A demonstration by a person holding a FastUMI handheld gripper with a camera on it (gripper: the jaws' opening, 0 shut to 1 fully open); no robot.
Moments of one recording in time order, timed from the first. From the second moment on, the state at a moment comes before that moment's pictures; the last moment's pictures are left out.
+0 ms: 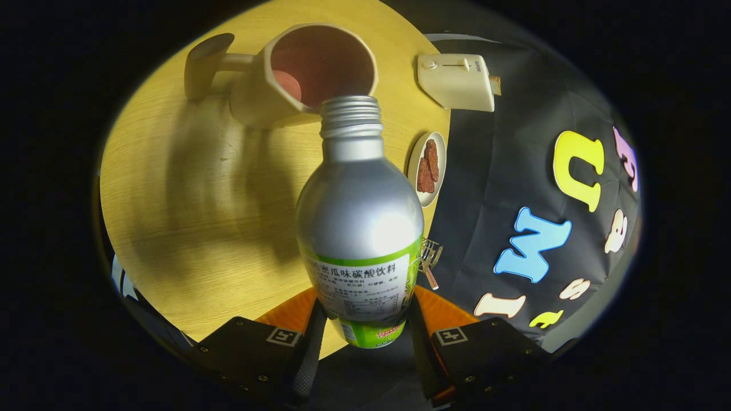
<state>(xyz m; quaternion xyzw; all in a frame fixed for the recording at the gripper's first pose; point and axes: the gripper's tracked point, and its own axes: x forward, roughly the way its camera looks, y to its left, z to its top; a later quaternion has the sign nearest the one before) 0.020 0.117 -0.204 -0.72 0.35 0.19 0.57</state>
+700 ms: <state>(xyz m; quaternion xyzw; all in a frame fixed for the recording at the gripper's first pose) 0.027 0.120 -0.191 -0.75 0.34 0.19 0.53</state>
